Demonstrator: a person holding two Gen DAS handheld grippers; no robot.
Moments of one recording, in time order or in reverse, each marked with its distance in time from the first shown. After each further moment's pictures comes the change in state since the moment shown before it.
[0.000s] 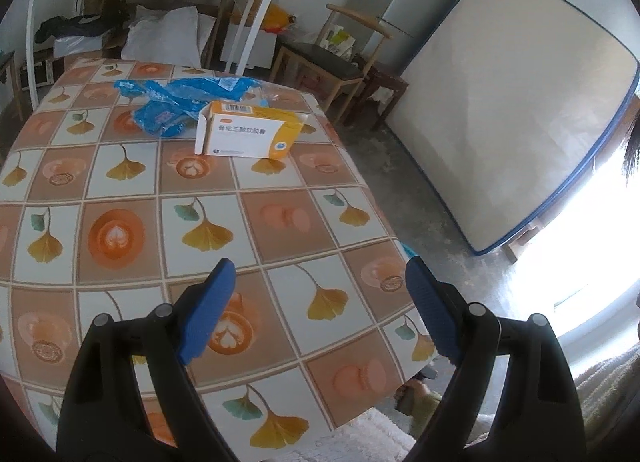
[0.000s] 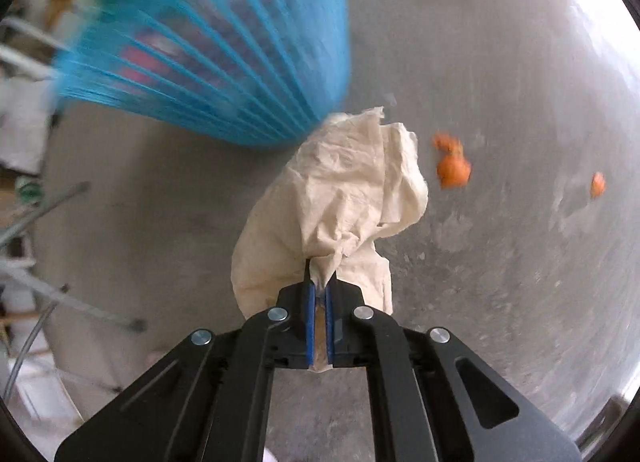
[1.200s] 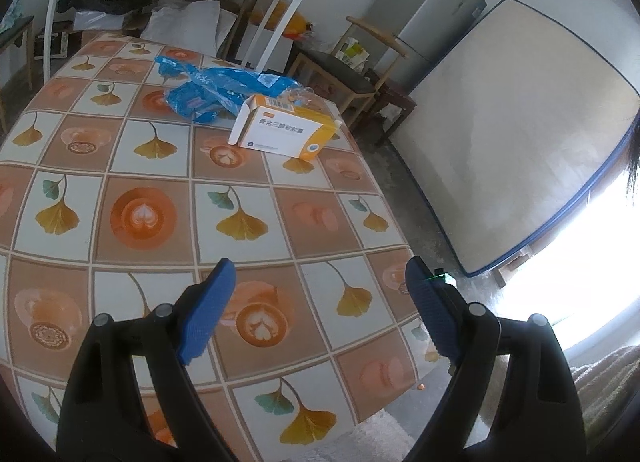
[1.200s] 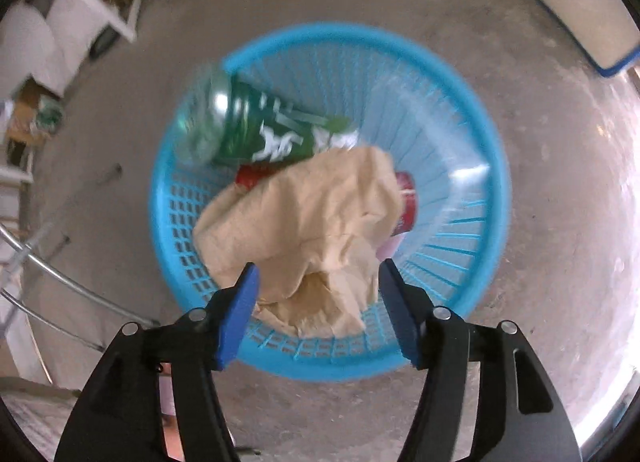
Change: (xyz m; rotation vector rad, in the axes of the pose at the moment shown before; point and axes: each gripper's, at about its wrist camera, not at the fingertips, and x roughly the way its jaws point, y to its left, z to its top) left arm -0.010 0.049 -0.013 -0.102 -0.047 -0.029; right arm -0.078 0.064 0.191 -0.328 0.061 -0.045
